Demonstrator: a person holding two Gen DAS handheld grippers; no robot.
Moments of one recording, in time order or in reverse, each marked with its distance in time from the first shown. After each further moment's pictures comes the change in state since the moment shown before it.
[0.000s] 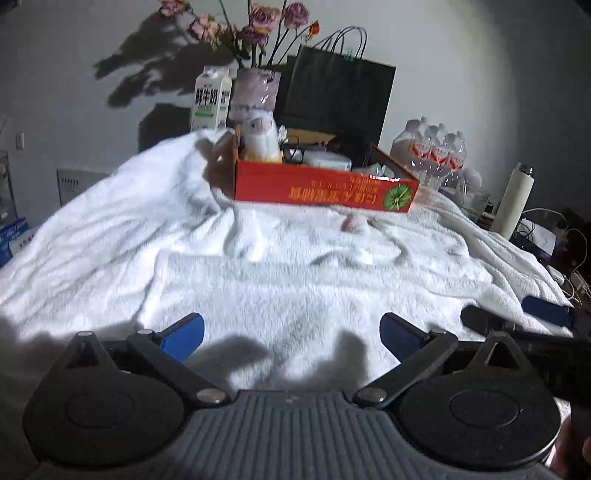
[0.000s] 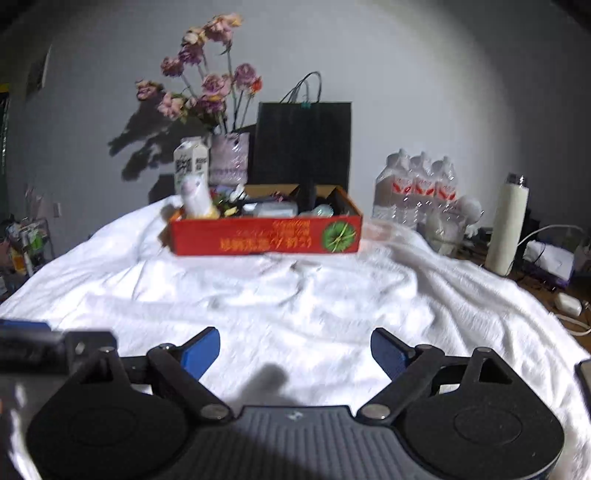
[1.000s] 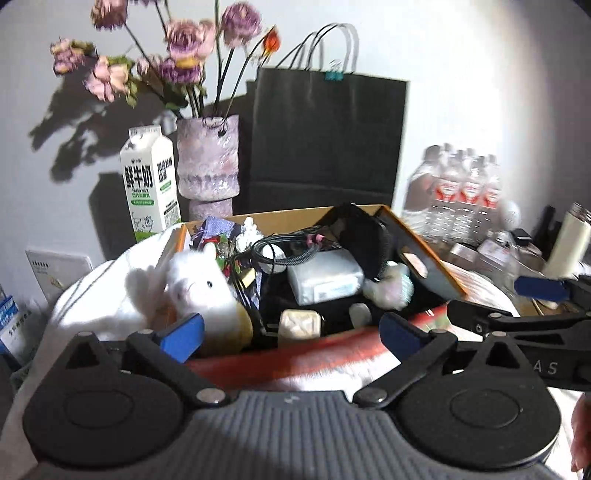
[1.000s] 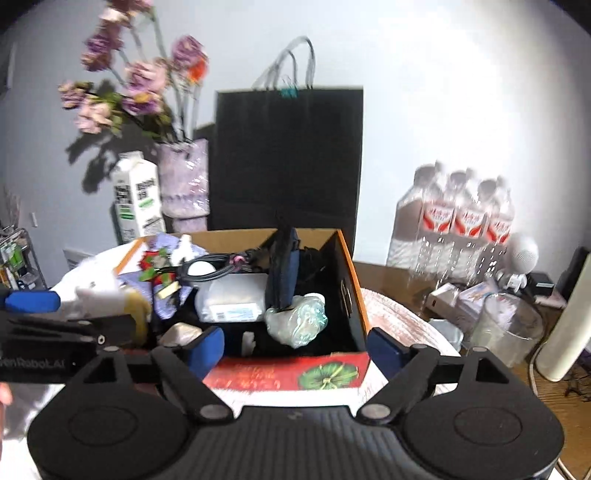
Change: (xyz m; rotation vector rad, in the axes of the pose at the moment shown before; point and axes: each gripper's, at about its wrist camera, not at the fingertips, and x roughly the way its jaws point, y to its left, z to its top) left arm 0.164 -0.043 0.197 0.158 0.009 0.028; right arm 0.202 -0.051 0.186 -0.002 0.094 0.021
